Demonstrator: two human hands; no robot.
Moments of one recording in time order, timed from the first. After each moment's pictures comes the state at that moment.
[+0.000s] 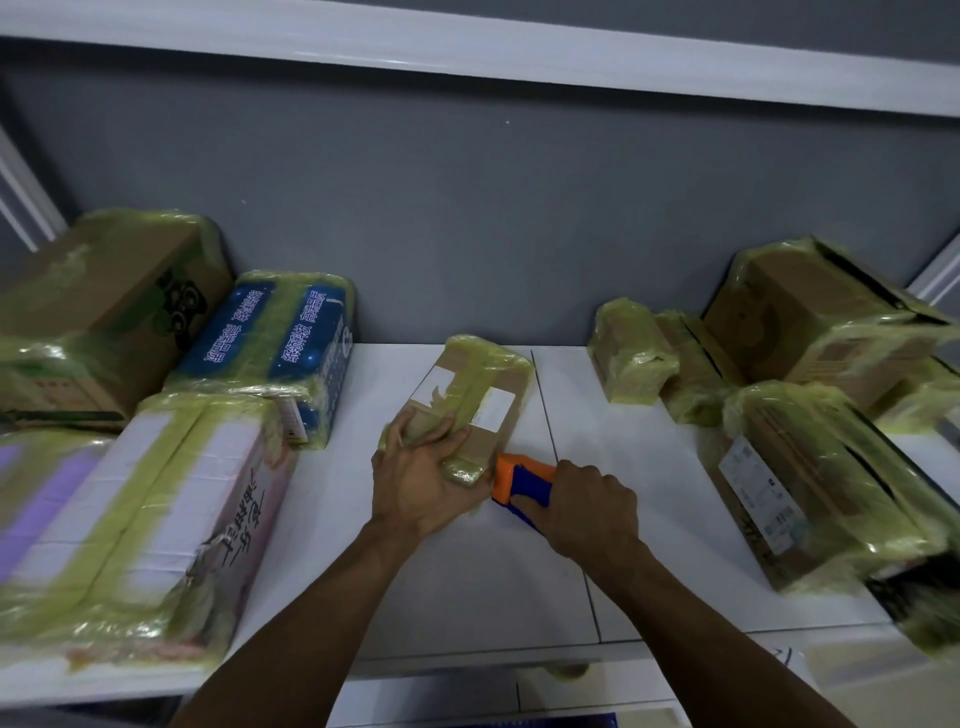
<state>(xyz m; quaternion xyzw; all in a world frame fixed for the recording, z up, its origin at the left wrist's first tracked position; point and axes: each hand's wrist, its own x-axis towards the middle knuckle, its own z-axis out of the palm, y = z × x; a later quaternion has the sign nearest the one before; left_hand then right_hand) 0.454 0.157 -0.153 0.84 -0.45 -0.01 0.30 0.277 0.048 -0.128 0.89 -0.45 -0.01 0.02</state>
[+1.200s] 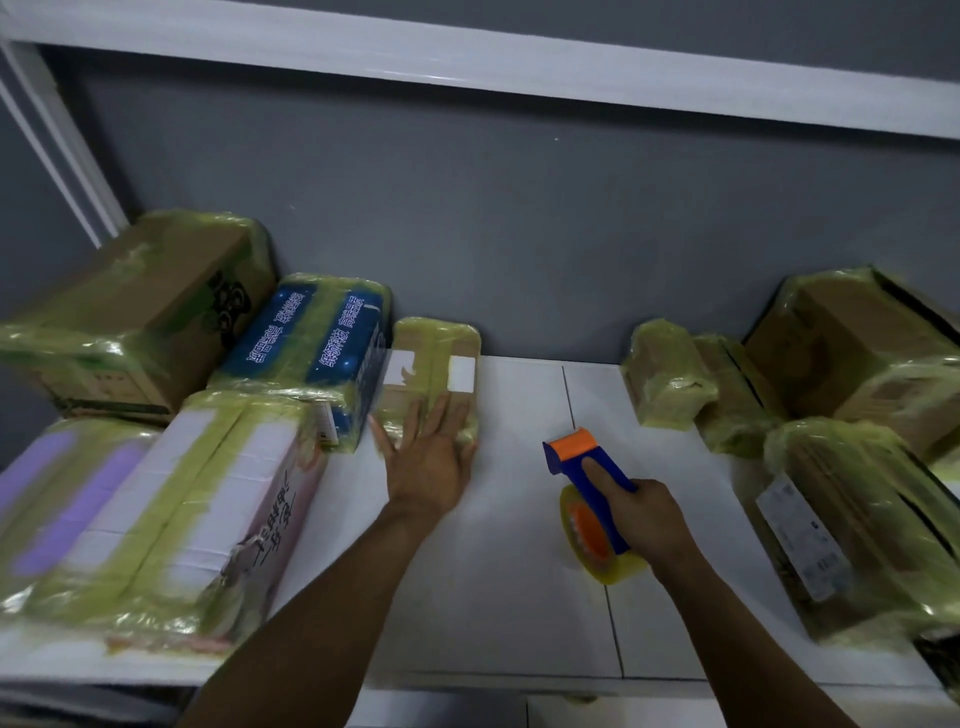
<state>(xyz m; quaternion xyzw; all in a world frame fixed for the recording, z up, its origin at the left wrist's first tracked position) 0.493 0.138 -0.155 0.90 -0.40 0.03 0.15 0.265 -0.005 -0.133 0.71 -0.53 0.14 -0.45</state>
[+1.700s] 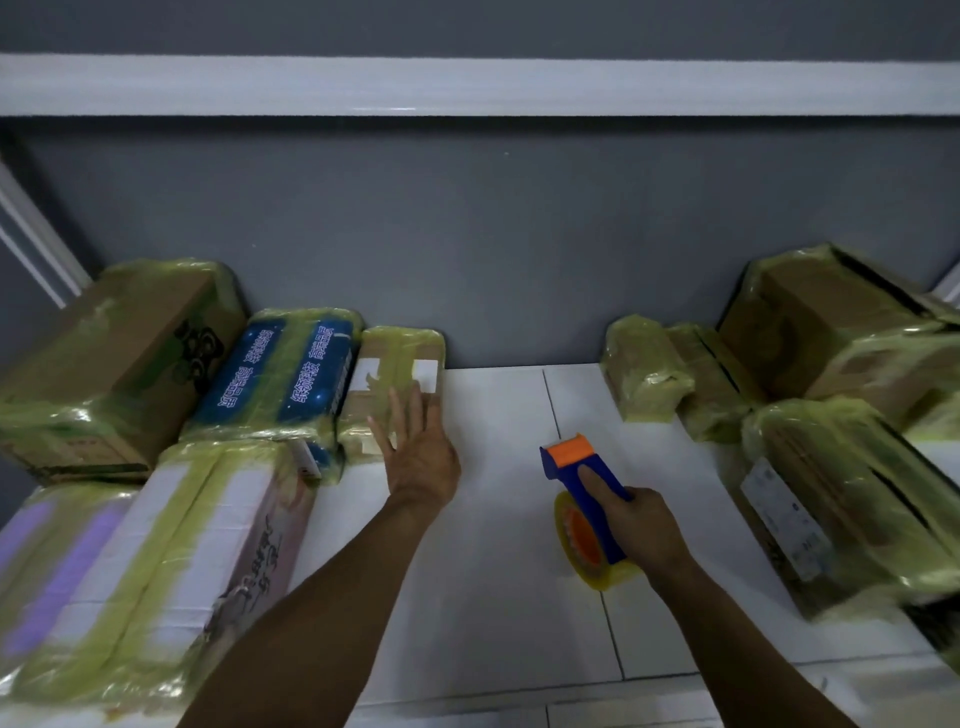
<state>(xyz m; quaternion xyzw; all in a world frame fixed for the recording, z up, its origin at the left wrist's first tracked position) 0.504 0.102 -0.146 0.91 -0.38 0.05 0.14 0.255 0.001 -0.128 0.68 -0.52 0.17 -0.50</state>
